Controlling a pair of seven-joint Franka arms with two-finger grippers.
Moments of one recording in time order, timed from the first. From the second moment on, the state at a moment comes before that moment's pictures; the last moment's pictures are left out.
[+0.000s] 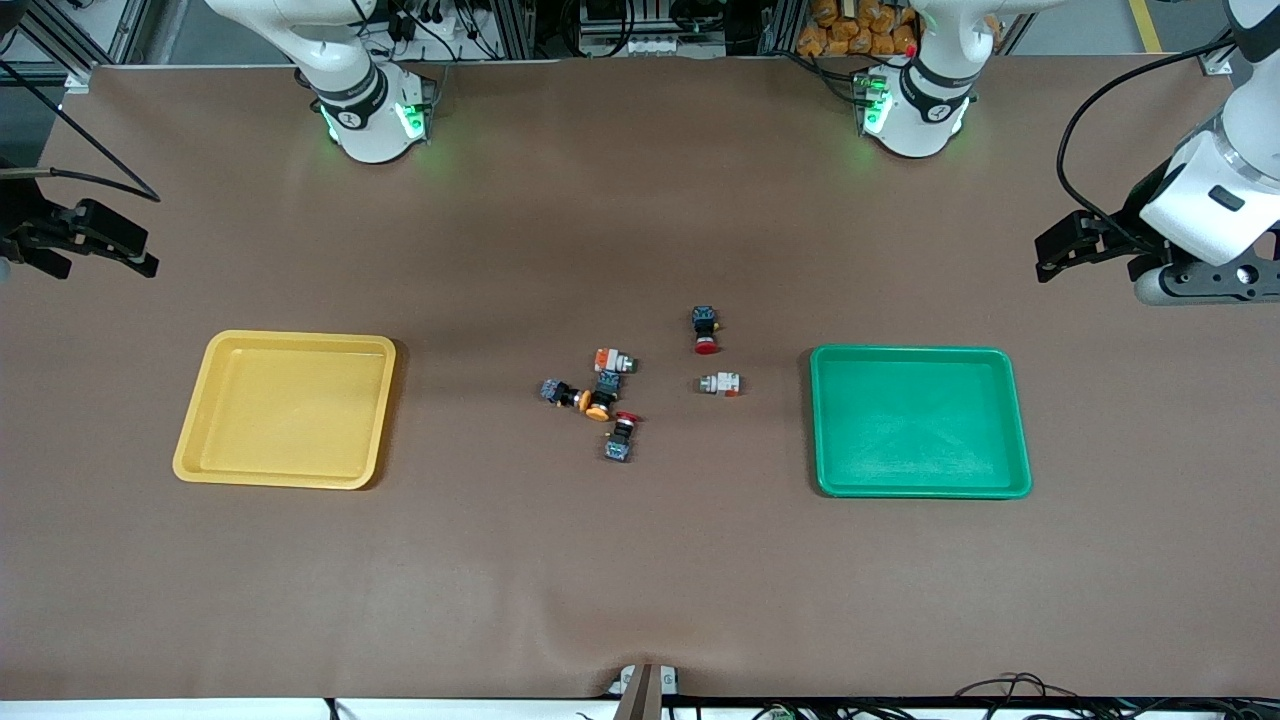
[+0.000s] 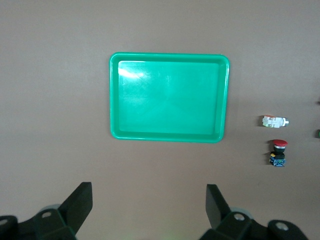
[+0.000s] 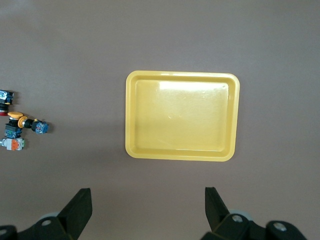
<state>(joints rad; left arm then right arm) 0.04 0.04 -0.19 -1.53 0.02 1.55 -0.15 -0.04 -0.03 0.00 -1.58 0.03 1.57 -0.03</state>
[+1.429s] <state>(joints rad) 0.03 0.05 -0.19 -1.53 0.04 1.54 -0.16 -0.06 -0.03 0.00 -1.58 0.03 1.57 -0.03</state>
